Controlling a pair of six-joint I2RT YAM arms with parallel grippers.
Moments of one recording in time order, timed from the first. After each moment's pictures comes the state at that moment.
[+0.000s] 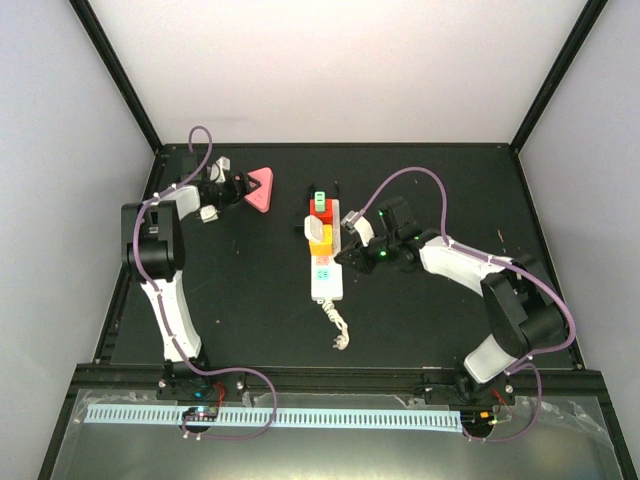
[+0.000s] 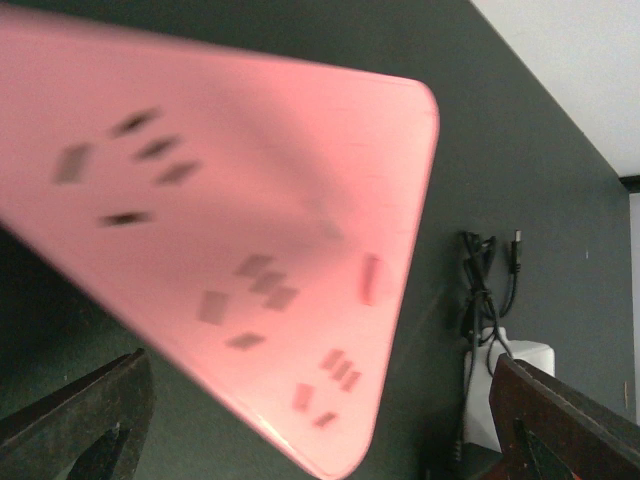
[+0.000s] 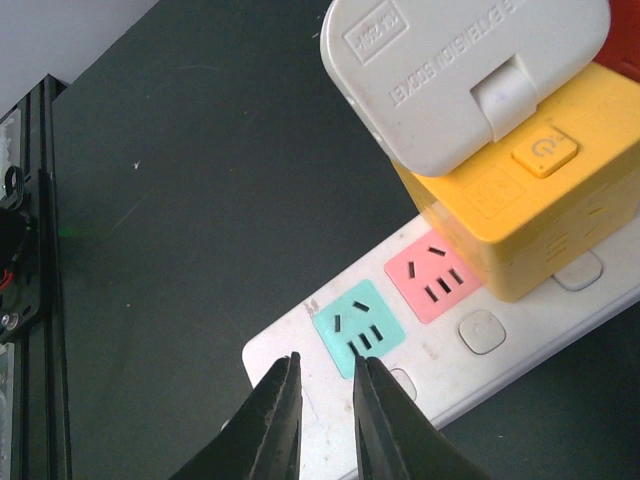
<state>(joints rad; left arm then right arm) 0.10 2.09 1.42 -0.19 0.65 -0.44 0.53 1.59 0.91 -0.15 -0.71 -0.07</state>
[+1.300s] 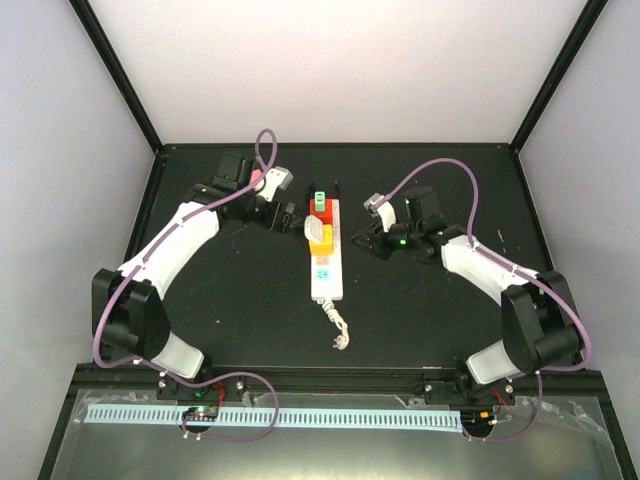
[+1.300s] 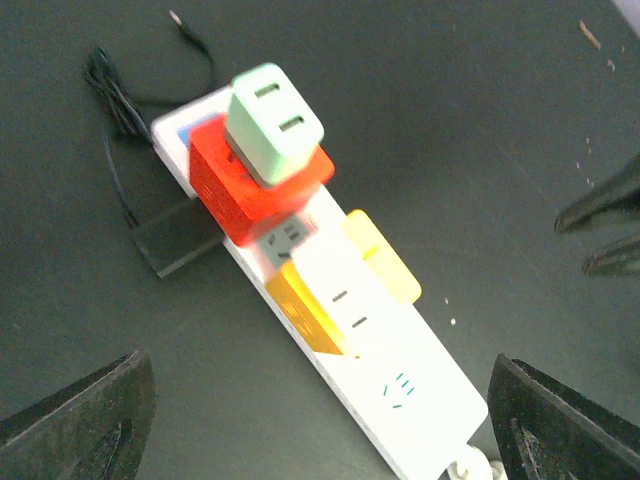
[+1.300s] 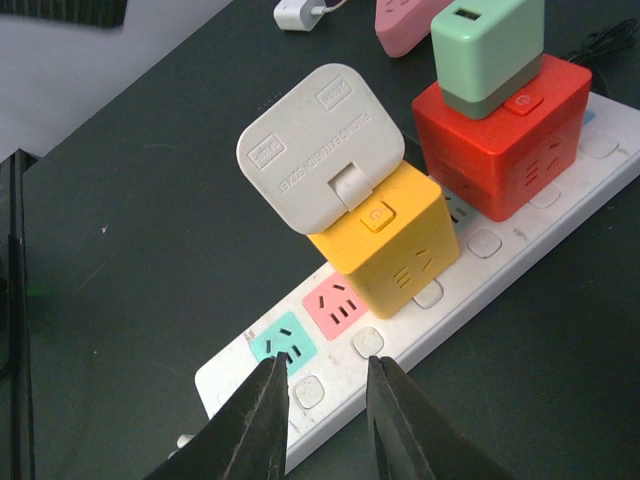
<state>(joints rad) -0.34 1.52 1.26 -0.66 0.44 0.00 0.39 1.48 0.89 -0.13 -0.72 -0.08</state>
